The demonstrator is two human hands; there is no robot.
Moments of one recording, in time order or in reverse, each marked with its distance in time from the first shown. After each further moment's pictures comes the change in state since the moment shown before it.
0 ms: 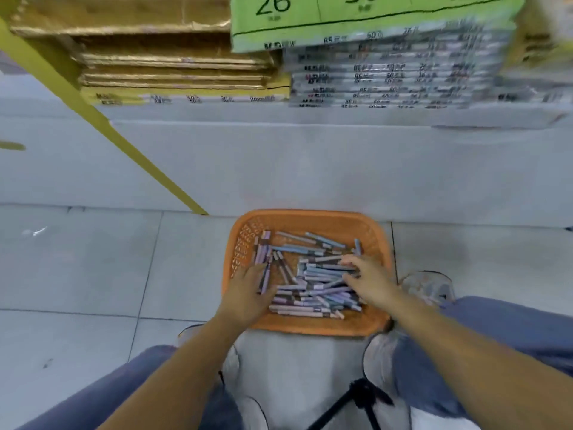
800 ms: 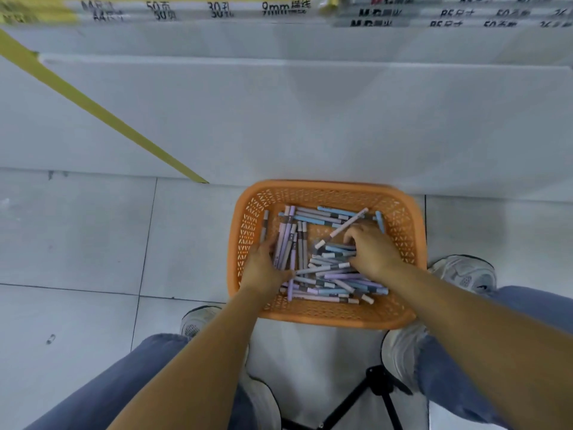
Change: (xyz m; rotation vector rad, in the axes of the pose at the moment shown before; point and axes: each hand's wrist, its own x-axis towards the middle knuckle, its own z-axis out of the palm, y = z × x) left_hand 0.048 -0.013 0.033 -0.240 -0.001 -0.211; right_hand 0.060 -0.005 0.029 -0.374 -0.045 -0.025
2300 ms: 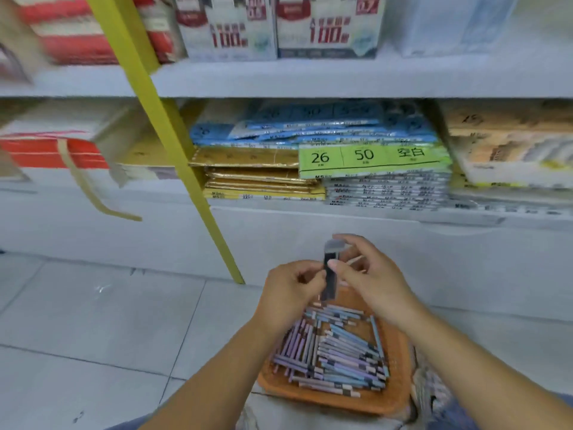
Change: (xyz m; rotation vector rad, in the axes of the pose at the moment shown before) left_hand -0.140 0.142 -0.111 -0.392 0.217 0.753; right_hand -0.151 -0.116 -0.185 0.824 0.456 -0.337
